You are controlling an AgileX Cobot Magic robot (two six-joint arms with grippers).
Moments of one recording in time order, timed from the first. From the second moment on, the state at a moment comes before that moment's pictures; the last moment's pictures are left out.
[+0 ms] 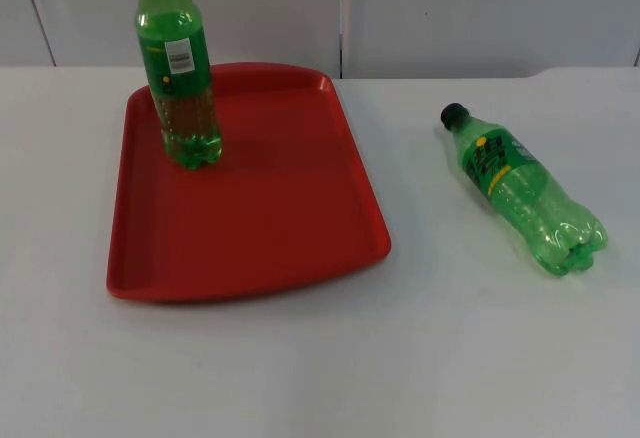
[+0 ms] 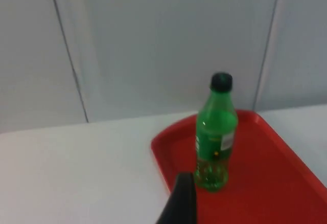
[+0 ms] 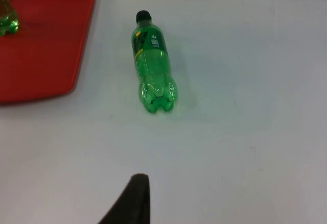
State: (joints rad) right arm 0.10 0.00 -0.52 0.08 1.09 -0.08; left arm -0.21 0.70 -0.75 0.09 0.47 -0.09
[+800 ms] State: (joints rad) right arm 0.10 0.00 -0.52 0.08 1.09 -0.08; left arm -0.21 0.40 -0.75 -0.16 0.76 0.18
